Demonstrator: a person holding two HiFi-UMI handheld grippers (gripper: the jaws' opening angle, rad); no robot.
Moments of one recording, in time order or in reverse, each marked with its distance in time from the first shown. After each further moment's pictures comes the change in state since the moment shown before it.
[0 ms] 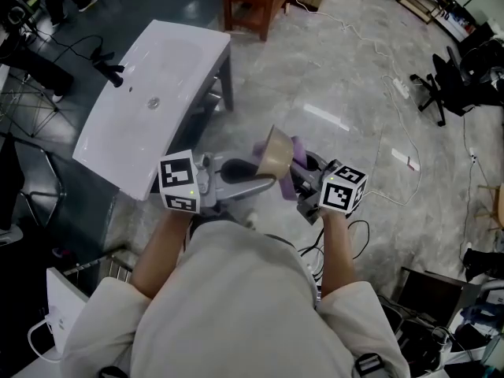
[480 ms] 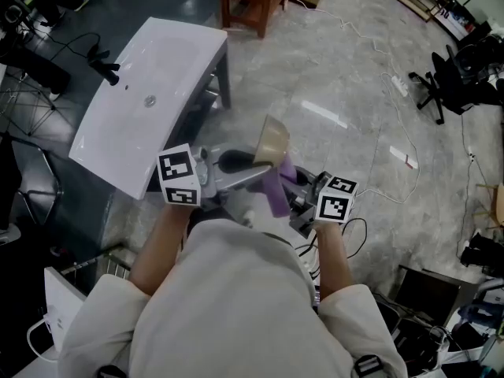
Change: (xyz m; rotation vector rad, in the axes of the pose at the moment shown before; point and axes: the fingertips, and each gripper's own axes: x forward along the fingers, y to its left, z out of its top) left arm 0.004 0.028 -0.004 -0.021 -0.007 0.079; right arm -0.005 0.032 -0.028 0.134 0.008 0.154
